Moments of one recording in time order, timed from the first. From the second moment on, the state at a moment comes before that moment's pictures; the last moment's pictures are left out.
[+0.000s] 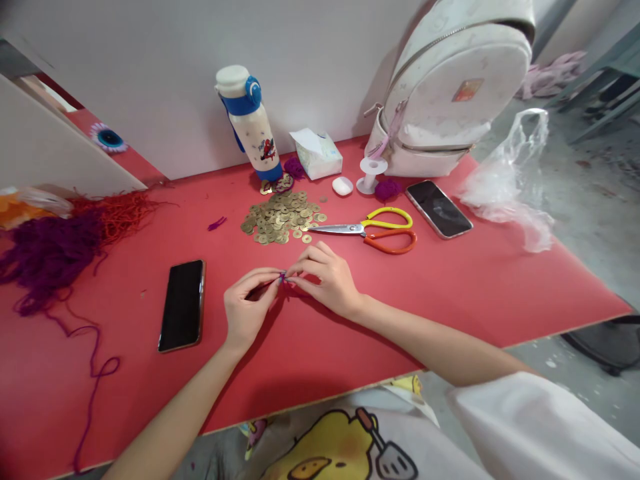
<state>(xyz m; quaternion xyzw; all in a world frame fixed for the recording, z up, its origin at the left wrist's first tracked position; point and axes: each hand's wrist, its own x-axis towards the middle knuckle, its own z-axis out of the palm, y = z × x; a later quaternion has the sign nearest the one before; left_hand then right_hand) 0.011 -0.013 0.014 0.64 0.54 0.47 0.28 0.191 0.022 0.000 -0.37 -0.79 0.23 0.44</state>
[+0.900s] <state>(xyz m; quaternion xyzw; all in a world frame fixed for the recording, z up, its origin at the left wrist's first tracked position) 0.008 -0.011 0.012 0.66 0.49 0.48 0.31 0.196 0.030 0.002 -0.31 -0.79 0.29 0.45</state>
